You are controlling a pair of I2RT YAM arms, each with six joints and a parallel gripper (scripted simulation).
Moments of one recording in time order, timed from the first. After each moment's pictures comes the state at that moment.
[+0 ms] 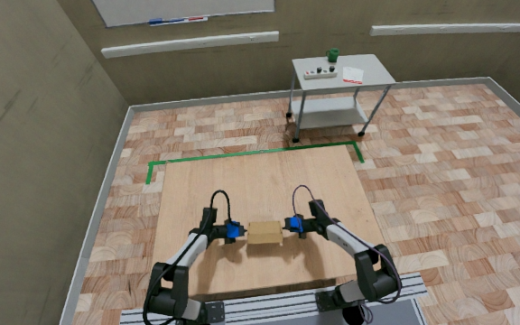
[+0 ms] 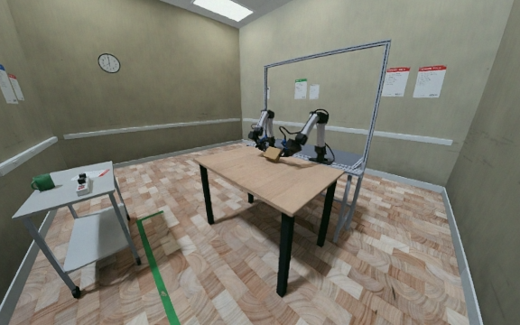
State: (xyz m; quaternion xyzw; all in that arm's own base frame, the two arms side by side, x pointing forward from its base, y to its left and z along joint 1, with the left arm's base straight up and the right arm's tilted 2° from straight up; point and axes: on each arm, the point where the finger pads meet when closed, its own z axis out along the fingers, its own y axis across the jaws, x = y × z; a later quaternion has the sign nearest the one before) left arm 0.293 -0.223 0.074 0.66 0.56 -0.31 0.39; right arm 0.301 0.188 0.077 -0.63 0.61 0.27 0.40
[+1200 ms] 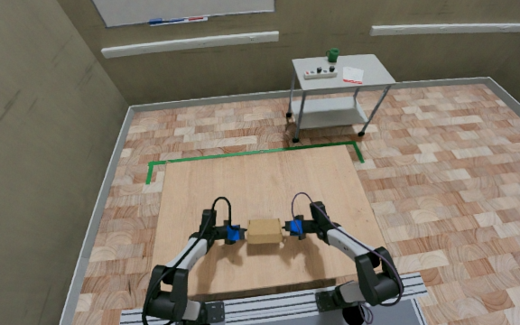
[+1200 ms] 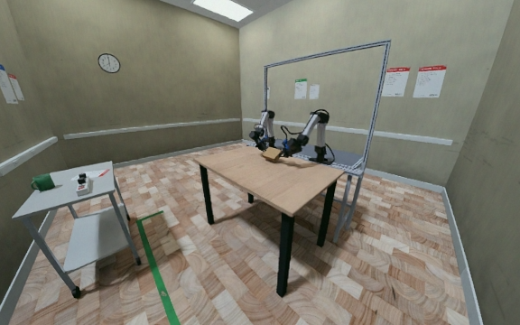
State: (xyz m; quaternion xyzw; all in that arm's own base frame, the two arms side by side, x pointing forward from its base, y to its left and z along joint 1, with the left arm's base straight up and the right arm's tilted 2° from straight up) left arm 0.299 -0.223 0.073 0.68 0.53 -0.26 0.44; right arm 0.306 0.188 0.076 -0.65 0.58 0.22 0.44
